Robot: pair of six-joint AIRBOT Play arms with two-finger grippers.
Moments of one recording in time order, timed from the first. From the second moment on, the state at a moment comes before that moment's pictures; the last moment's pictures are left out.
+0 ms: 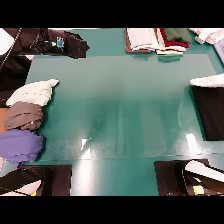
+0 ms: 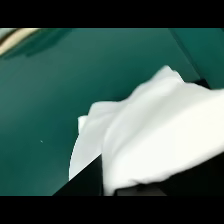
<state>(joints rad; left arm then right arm) -0.48 -1.23 1.68 1.30 -1.00 -1.53 -0.84 -1.22 1.55 -1.12 1.25 1.40</state>
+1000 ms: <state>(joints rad) -0.48 -1.23 1.68 1.30 -1.04 -1.48 -0.83 -0.92 1.14 -1.14 1.29 1.41</state>
